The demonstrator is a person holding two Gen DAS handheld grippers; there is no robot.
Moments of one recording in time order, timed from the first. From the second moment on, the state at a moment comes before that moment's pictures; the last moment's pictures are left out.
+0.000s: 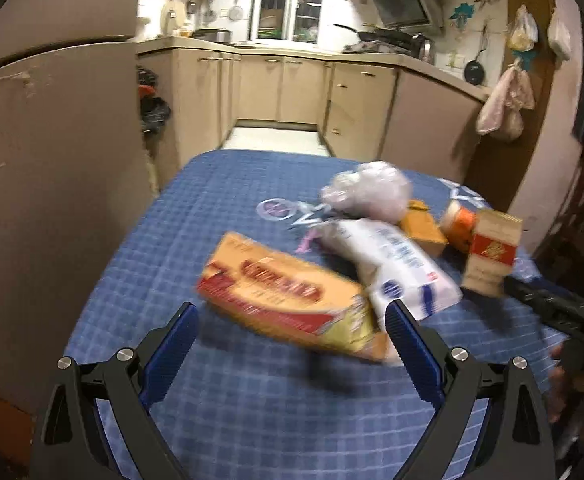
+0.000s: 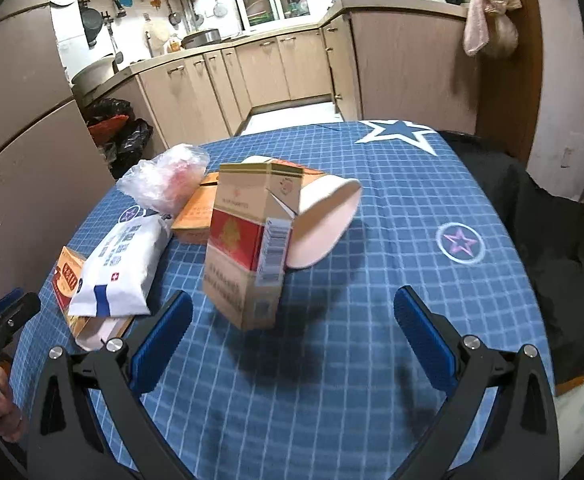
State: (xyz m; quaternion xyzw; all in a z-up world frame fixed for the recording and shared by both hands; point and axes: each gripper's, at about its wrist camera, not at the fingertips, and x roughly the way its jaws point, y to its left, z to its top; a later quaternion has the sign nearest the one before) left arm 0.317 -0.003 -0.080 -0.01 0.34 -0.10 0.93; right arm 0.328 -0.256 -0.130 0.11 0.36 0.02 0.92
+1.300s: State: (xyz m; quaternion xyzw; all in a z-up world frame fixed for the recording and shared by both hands) left arm 0.399 -0.111 -0.114 0.02 0.43 -0.10 0.89; right arm 0.257 -0.278 -0.122 0.21 0.34 0.11 0.91
